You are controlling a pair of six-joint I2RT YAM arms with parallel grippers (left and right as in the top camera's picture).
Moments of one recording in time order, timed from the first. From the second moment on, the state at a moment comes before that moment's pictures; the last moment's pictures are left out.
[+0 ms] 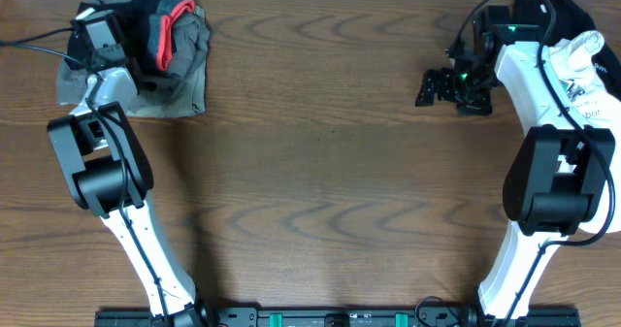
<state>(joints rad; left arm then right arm) 0.31 2.37 1.72 -0.05 -0.29 -0.28 -0.01 2.12 1.74 -1.10 -0.28 0.10</state>
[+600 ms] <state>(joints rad) 0.24 2.23 1.71 -0.05 -0.23 -0.24 -0.01 2.12 1.74 -1.05 -0.27 0.10</state>
